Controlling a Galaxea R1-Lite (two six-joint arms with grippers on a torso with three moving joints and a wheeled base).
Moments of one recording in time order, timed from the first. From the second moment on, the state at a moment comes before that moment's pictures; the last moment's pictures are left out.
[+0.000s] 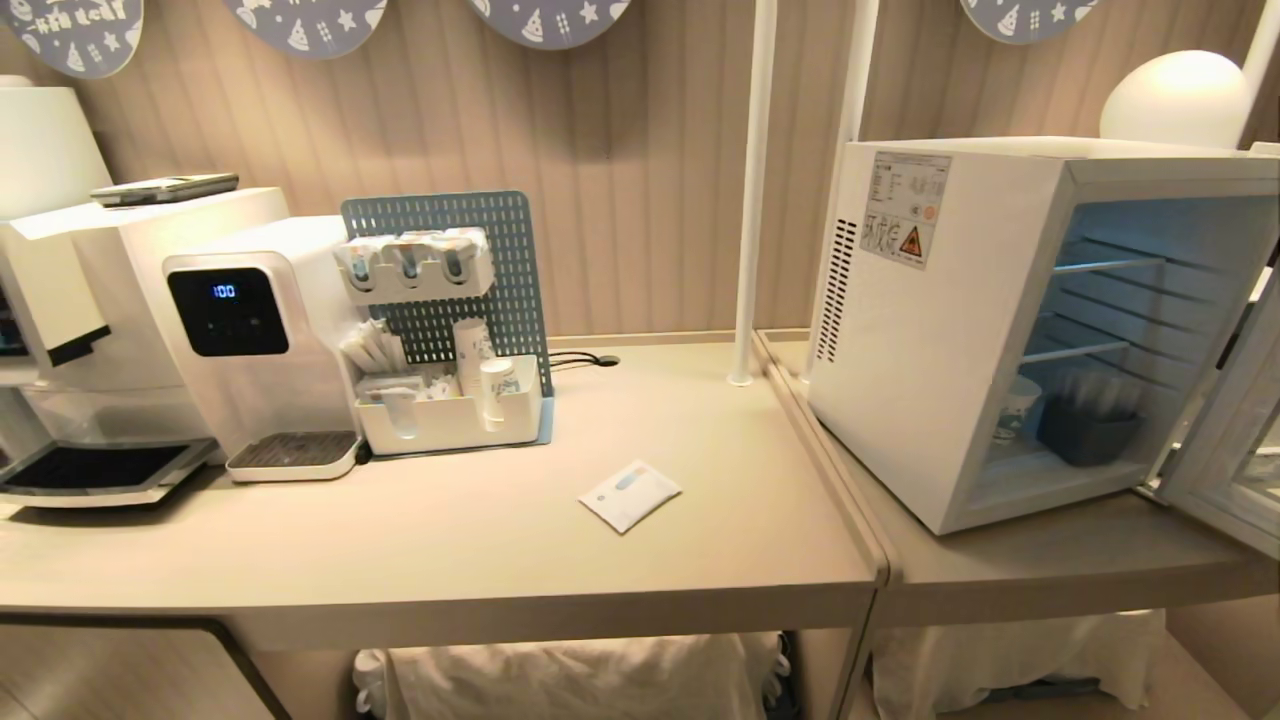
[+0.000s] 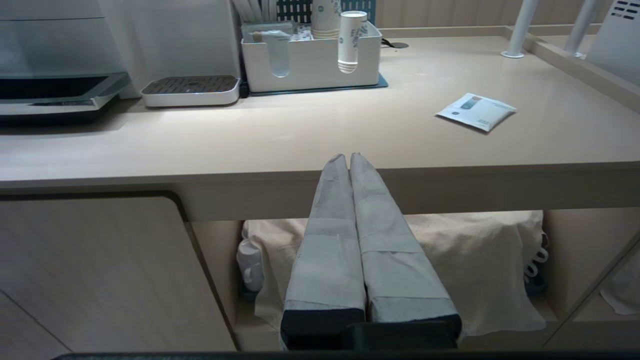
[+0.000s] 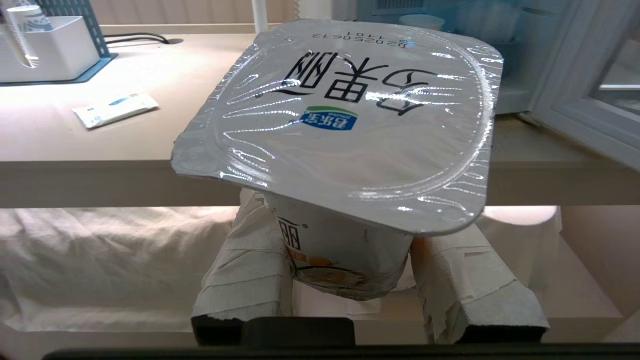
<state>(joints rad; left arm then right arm) 0.00 0.00 0.00 0.00 0.00 0.00 0.00 0.00 -0.01 0.03 0.01 -0.06</state>
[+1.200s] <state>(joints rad) 0.00 0.00 0.00 0.00 0.00 0.00 0.02 0.86 -0.42 -0.08 0.19 0.08</state>
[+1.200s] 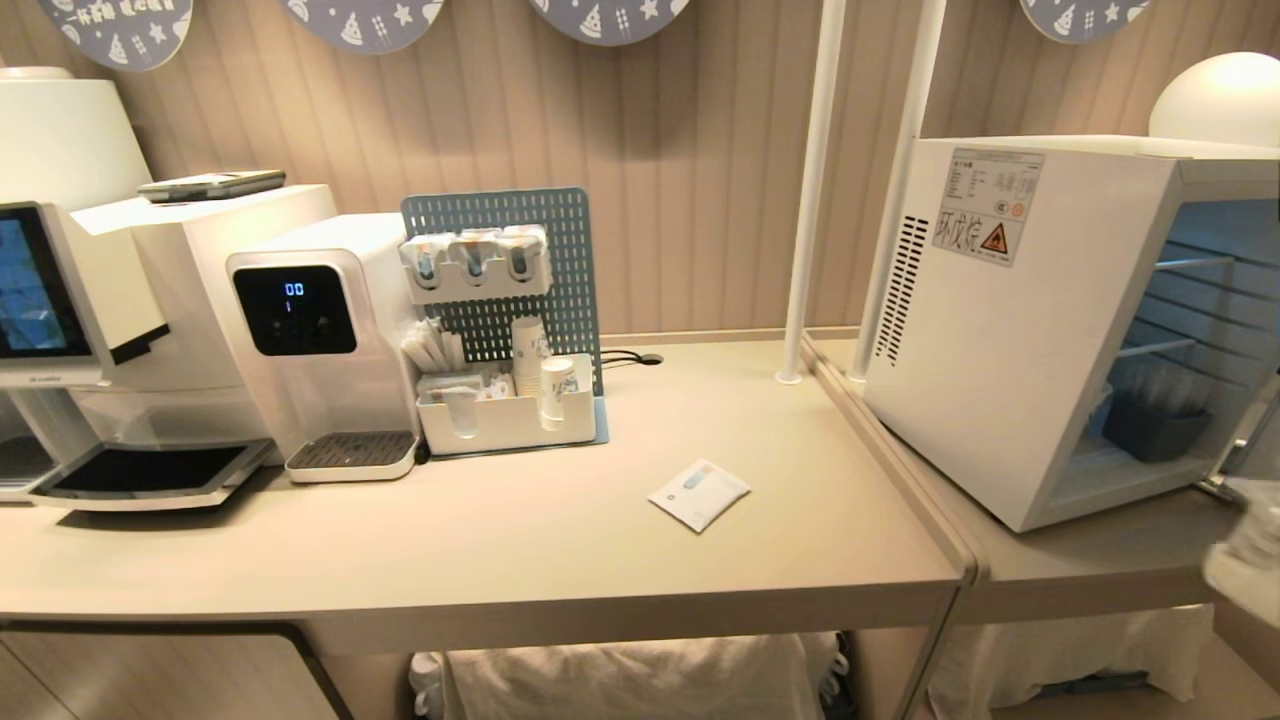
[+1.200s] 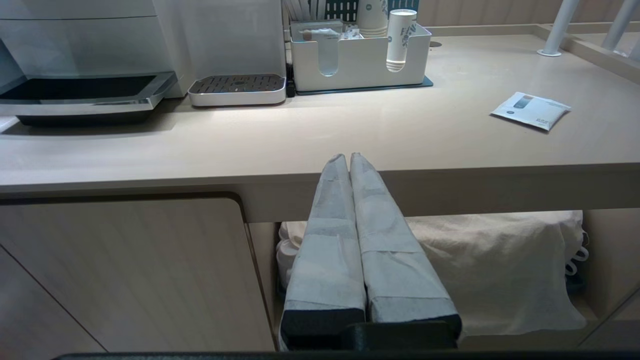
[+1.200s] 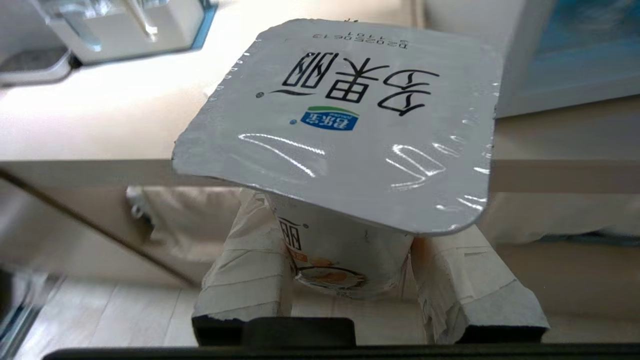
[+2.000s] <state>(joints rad) 0.00 0.00 0.00 0.00 0.00 0.00 0.15 2.32 -0.74 -1.21 0.03 -0.03</state>
